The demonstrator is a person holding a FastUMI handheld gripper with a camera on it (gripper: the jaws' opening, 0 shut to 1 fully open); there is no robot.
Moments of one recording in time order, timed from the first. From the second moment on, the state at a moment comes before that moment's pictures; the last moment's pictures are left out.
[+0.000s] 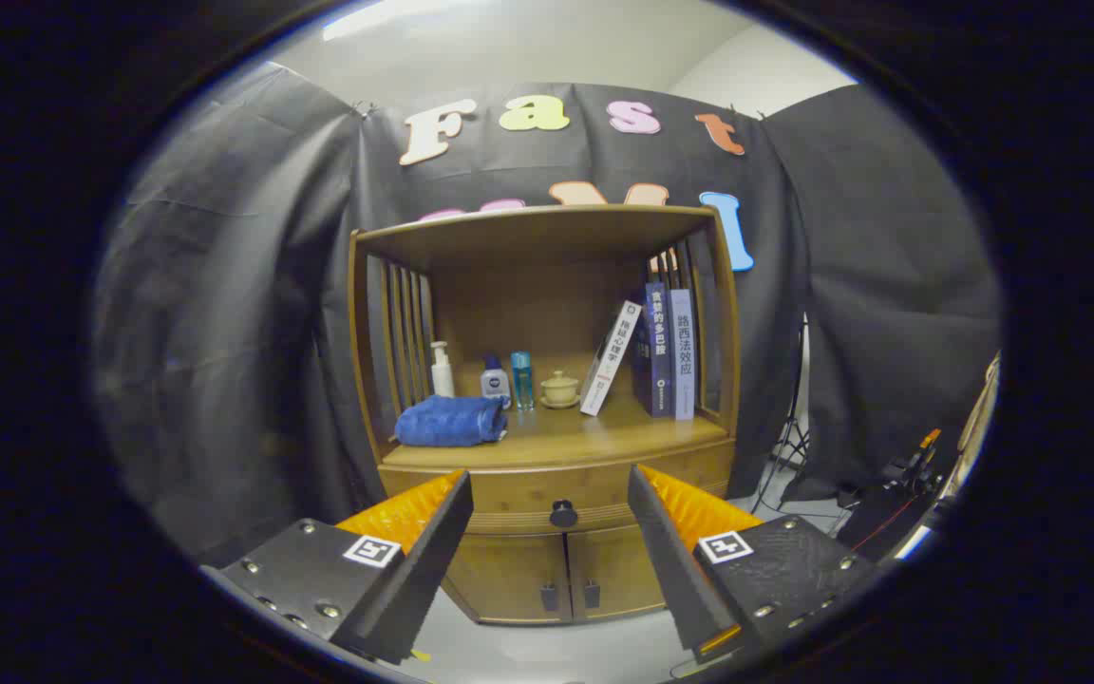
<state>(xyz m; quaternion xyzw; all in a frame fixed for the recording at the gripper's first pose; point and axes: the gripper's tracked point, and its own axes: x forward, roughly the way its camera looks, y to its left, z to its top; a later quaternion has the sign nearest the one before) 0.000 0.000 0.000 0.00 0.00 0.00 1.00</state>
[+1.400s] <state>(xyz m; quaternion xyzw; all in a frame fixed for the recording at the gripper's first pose) 0.143 -0.029 -0.105 0.00 0.00 0.00 1.00</state>
